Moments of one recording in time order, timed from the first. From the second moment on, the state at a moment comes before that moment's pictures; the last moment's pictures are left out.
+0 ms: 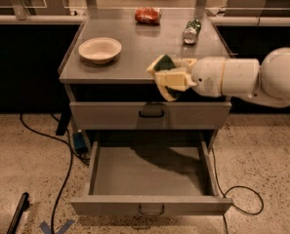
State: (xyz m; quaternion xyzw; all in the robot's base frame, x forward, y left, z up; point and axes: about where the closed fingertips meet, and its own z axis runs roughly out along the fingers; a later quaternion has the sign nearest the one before) arm 0.585 -0.064 0.906 -0.37 0.70 0.33 0.52
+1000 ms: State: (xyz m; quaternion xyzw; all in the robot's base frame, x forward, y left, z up) arm 0.719 -0.026 0.960 -0.43 0.73 0.28 0.46
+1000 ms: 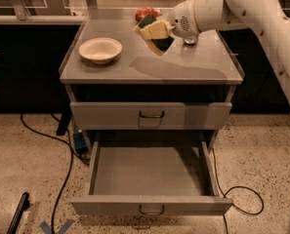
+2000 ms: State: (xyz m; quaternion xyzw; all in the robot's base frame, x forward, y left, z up) arm 0.806 -0.004 0.962 -0.43 0.78 0.17 0.42
